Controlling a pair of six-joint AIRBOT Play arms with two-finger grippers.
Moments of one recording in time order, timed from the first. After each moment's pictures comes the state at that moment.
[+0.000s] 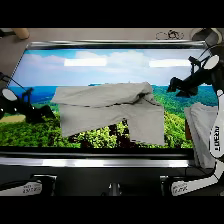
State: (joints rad) left arm 0.22 -1.39 1.07 1.25 -1.29 -1.58; right arm -0.19 -1.67 1.71 -1.26 1.44 1.57
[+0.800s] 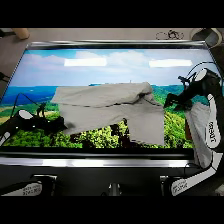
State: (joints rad) left arm 0.14 -1.31 0.72 0.99 -0.95 -1.50; right arm -0.21 -1.80 1.61 -1.30 1.49 1.43
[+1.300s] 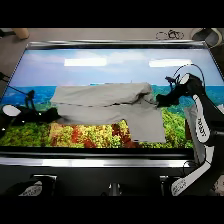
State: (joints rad) left arm 0.15 -1.13 0.81 0.98 -0.96 -1.47; right arm -0.13 -1.88 1.64 -1.25 1.32 1.37
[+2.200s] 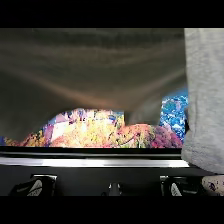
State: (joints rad) left arm 0.27 -0.76 2.02 1.24 -1.09 -1.54; right arm -0.14 -0.72 1.91 -1.34 0.95 1.40
